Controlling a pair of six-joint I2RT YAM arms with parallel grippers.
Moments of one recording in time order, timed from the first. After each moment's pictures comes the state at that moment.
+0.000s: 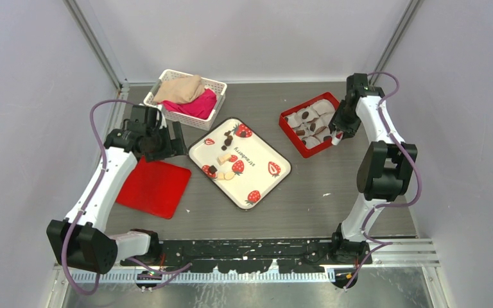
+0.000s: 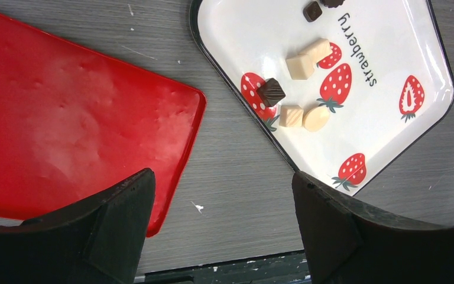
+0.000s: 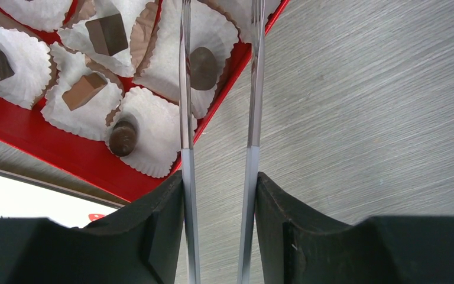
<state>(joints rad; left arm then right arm) -0.18 1.22 1.18 -0.89 0.08 -0.37 -0.09 1.83 1.61 -0.99 0.08 0.42</state>
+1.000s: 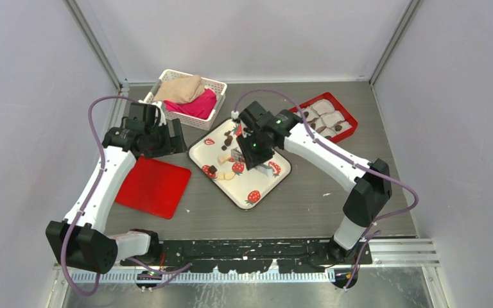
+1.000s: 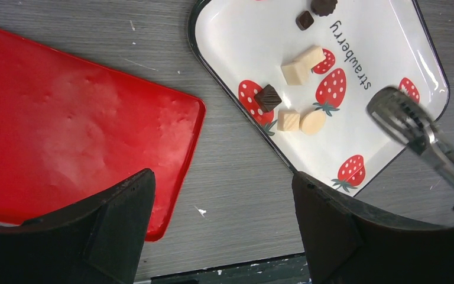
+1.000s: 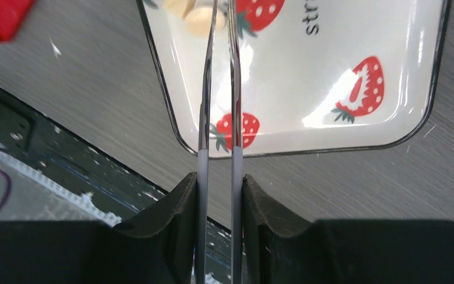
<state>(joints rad) -0.18 1.23 1.21 -0.90 0.08 -0.34 0.76 1.68 1.62 -1.03 -0.09 0.28</state>
